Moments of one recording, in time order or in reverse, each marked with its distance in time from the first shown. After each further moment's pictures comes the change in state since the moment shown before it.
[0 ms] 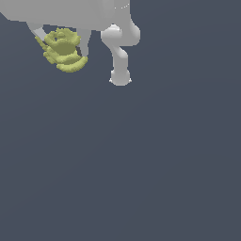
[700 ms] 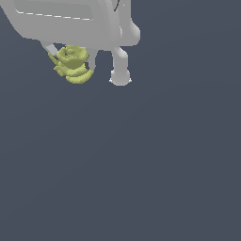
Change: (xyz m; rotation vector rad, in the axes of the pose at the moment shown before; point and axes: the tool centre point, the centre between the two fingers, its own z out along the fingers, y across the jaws) arm -0.004 -0.007 0.028 0.000 0.001 0.000
